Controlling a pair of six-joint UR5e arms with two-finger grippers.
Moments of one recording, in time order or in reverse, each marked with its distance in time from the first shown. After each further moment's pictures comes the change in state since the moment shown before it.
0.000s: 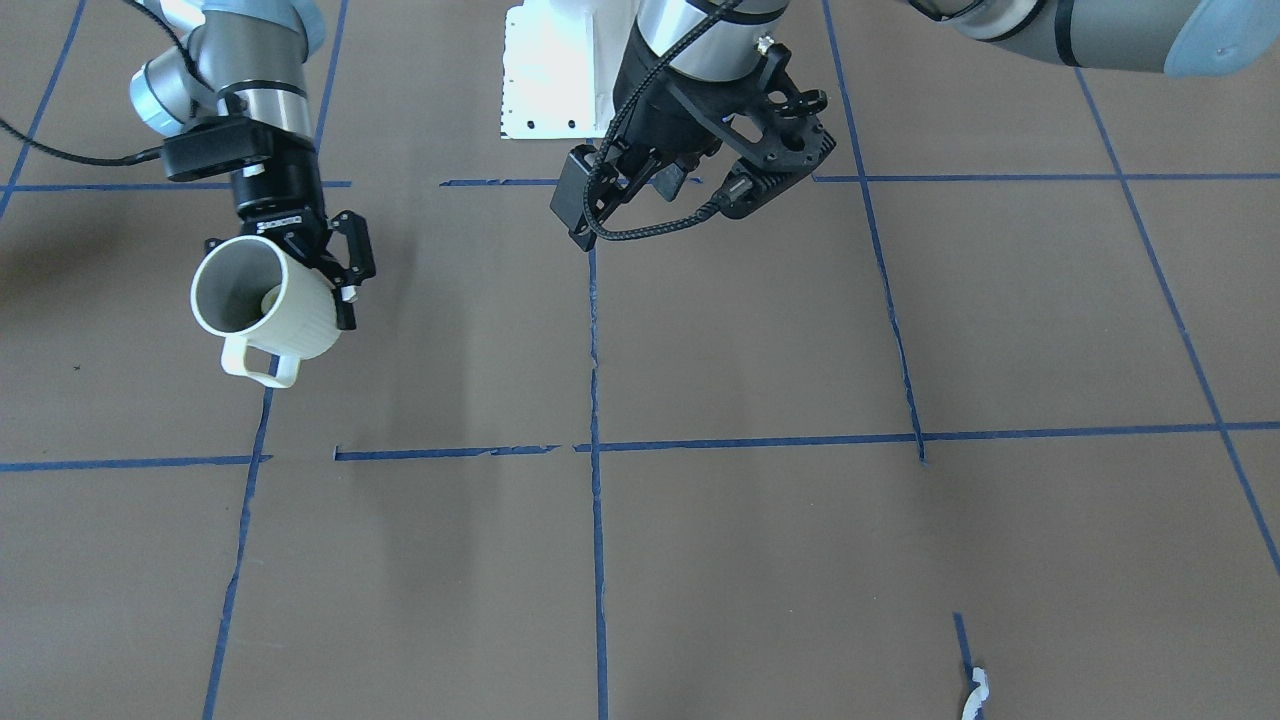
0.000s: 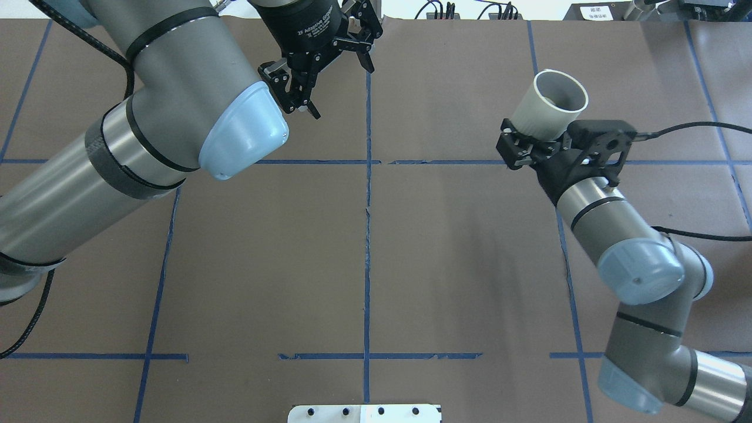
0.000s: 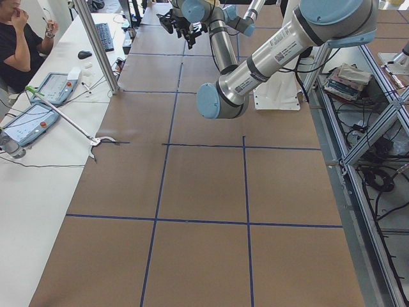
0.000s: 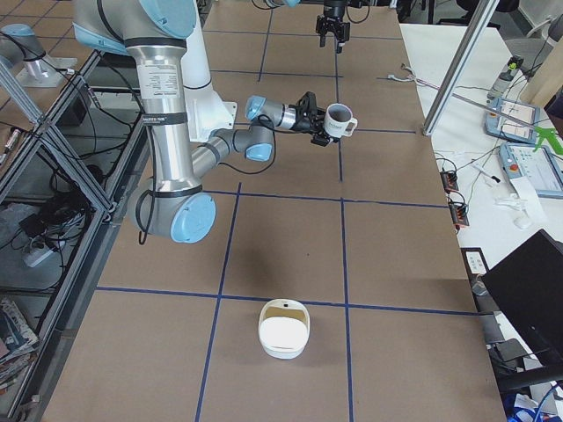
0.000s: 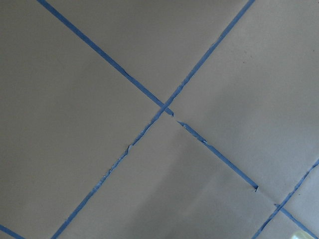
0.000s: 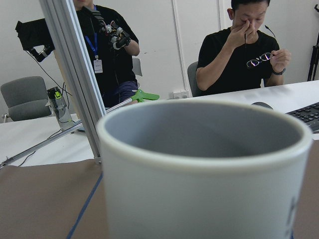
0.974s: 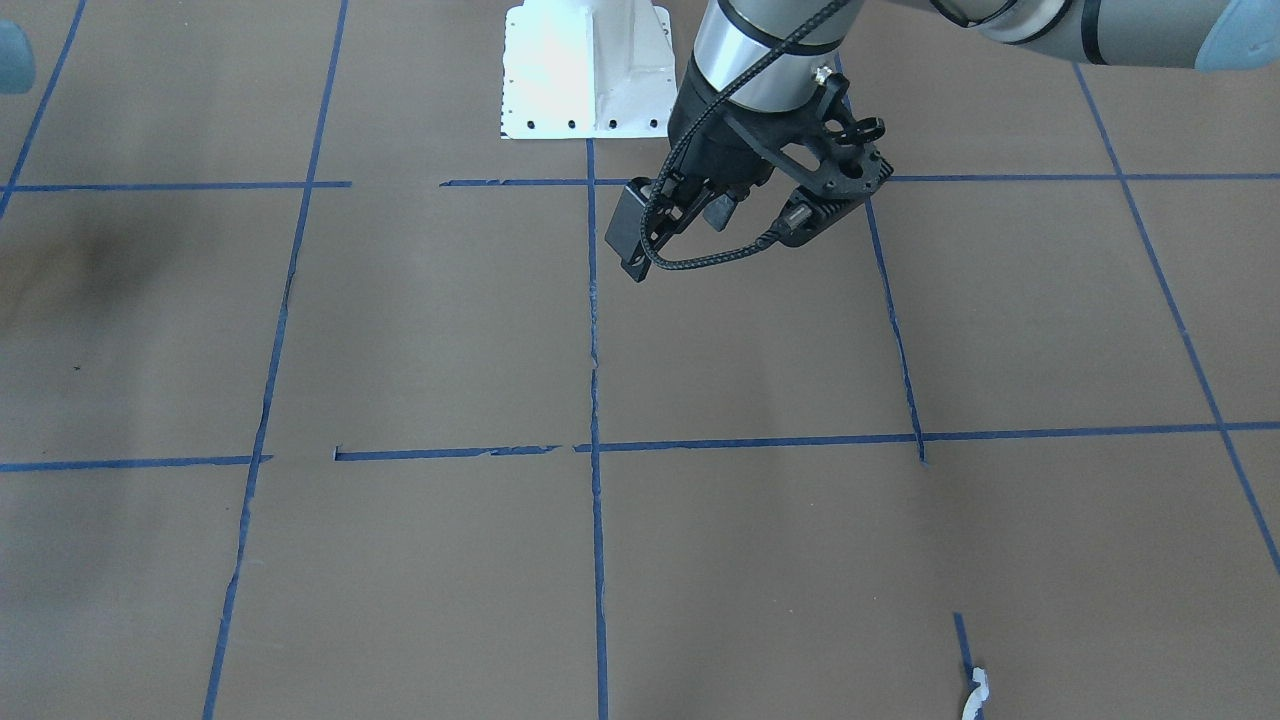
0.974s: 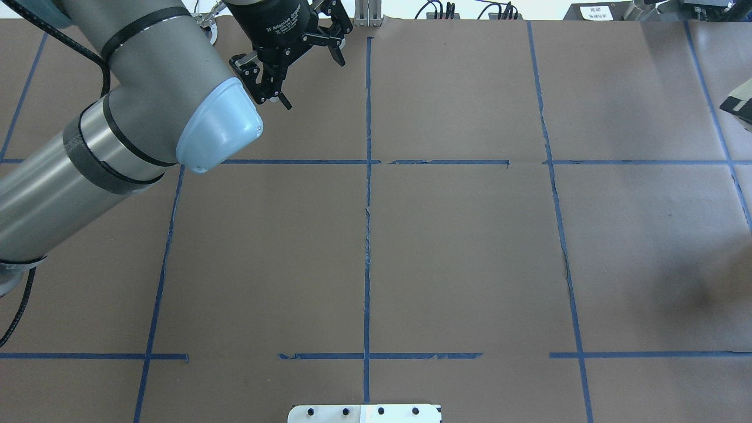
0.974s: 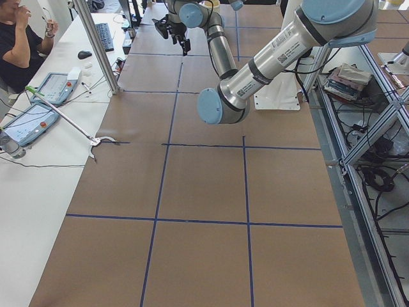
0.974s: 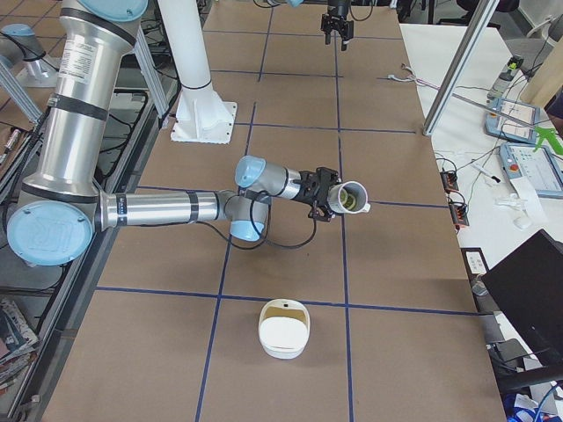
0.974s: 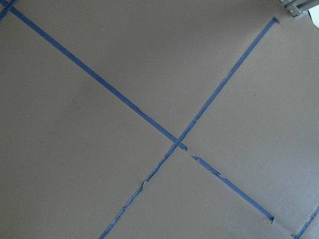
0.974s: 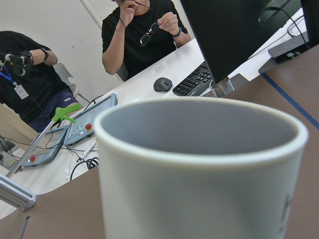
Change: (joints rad) left arm -0.026 0.043 -0.009 0.000 0.039 0.054; right arm 0.553 -0.386 -0.122 0.468 0.682 0.375
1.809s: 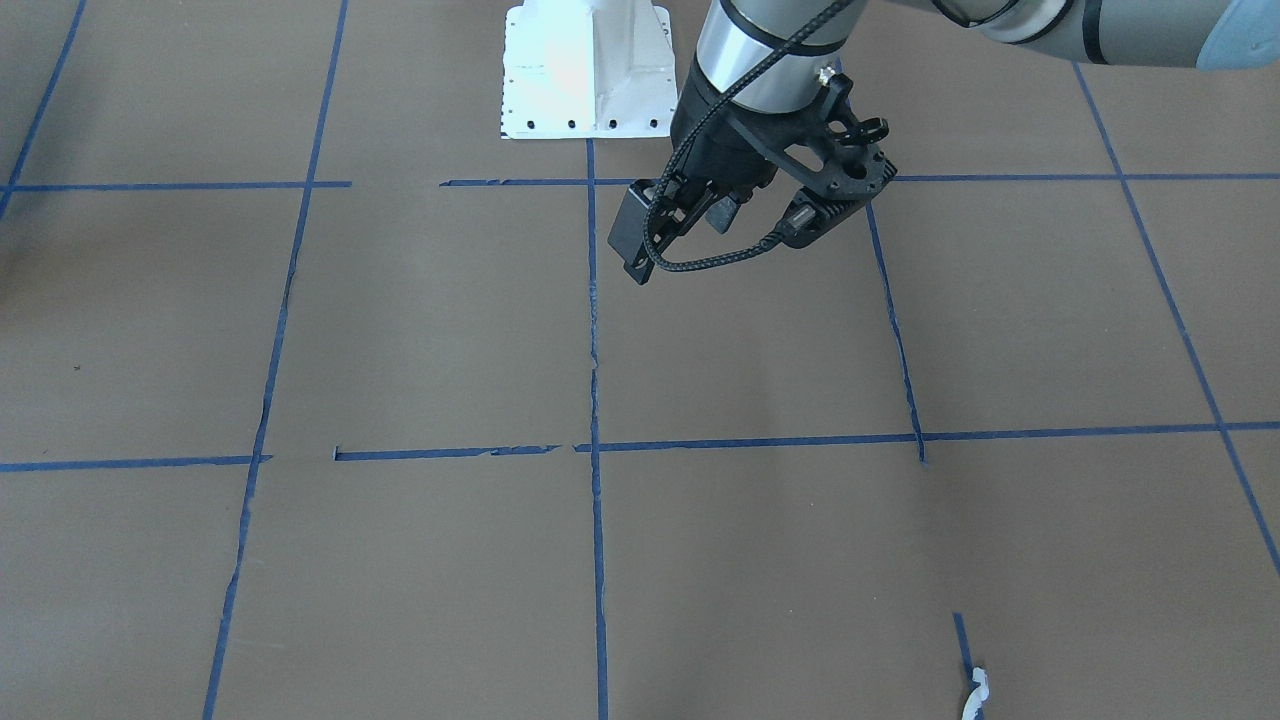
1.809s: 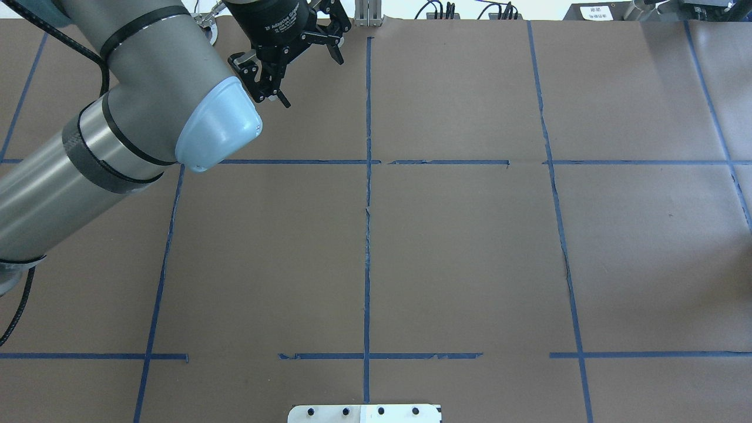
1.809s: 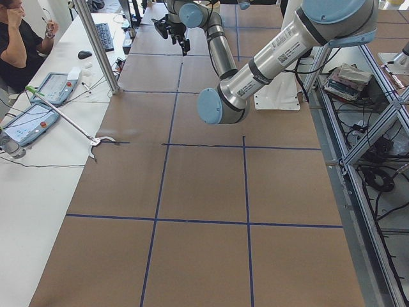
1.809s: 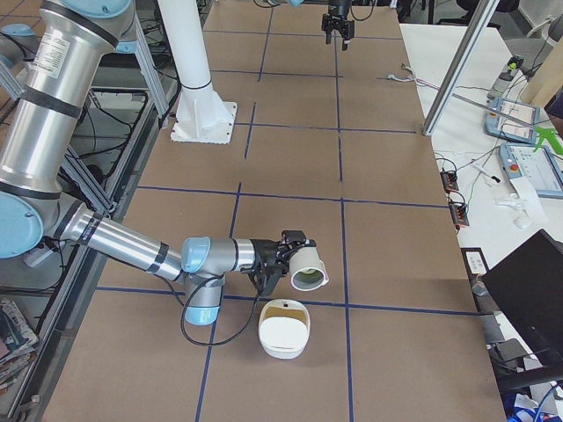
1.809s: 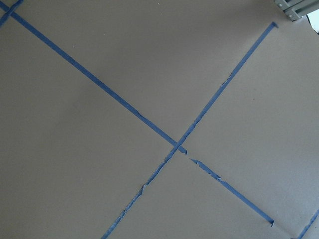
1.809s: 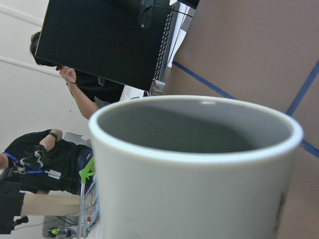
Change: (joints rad) left arm -0.002 0.001 0.001 -0.001 0.003 0.000; right arm 0.100 -0.096 -0.371 0.605 0.081 0.612
